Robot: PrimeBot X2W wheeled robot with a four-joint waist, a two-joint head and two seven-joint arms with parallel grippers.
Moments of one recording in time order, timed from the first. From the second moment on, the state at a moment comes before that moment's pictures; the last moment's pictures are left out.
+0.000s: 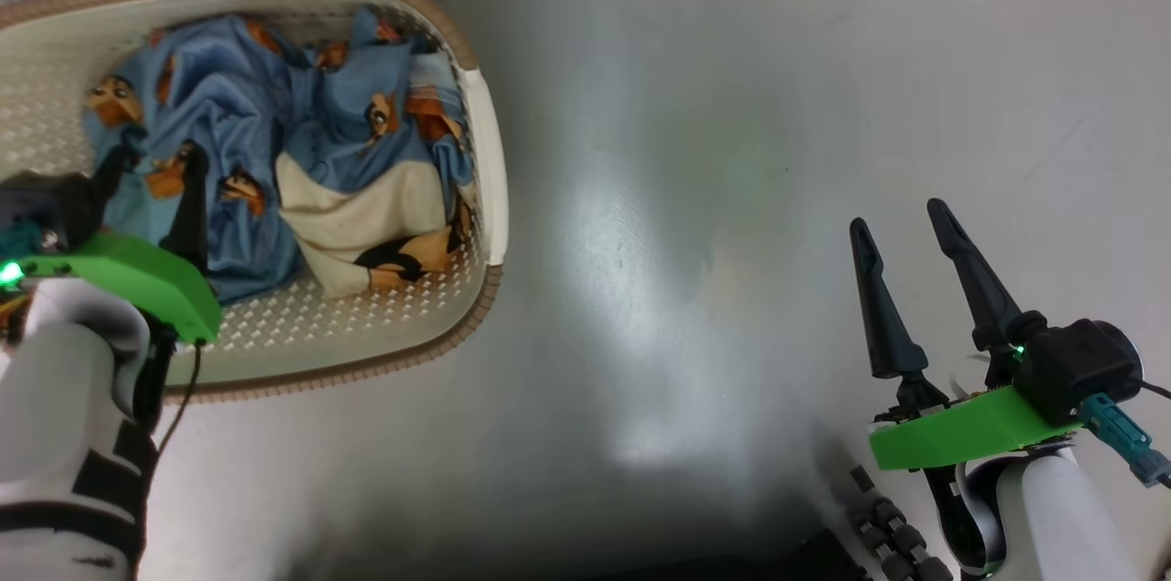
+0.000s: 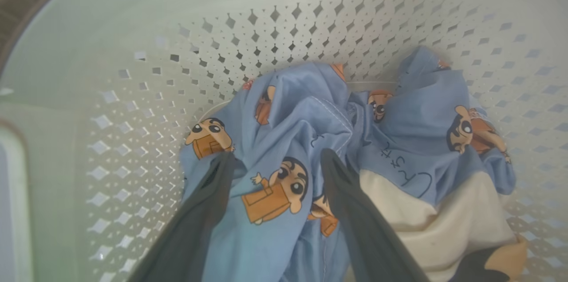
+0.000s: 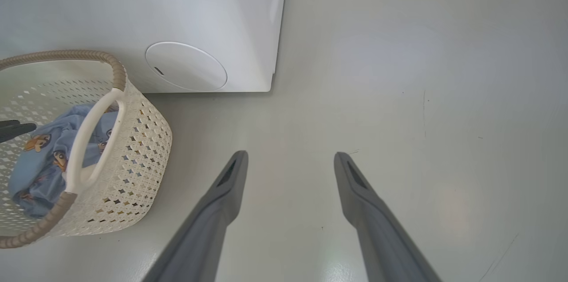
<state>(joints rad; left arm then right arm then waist) -0.78 0.24 -0.16 0.87 -0.28 -0.13 -0.26 -0.23 -0.05 0.01 0.04 0.12 0.13 -0.25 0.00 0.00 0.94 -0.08</state>
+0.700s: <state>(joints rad) -0.97 0.28 -0.28 1.15 -0.31 -0.13 -0.24 -0.22 -0.05 0.03 0.02 0.17 0.13 -0.26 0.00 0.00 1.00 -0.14</state>
